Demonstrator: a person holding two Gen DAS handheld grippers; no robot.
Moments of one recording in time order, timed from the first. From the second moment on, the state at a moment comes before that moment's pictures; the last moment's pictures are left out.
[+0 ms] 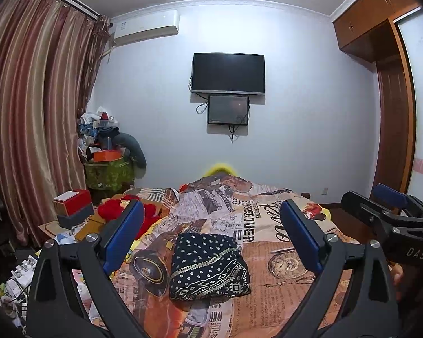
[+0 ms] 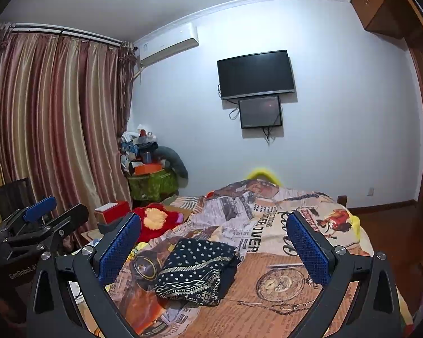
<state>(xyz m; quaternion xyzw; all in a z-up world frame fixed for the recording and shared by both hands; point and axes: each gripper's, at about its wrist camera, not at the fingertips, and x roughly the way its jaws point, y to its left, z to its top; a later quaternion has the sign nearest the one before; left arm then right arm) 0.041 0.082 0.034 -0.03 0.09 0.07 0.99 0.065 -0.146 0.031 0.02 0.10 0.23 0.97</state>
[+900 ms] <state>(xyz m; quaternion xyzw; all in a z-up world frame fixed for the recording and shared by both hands) 0.048 0.085 0.029 -0.03 0.09 0.06 0.99 0.066 -0.142 0.029 0.01 0.11 0.23 0.97</state>
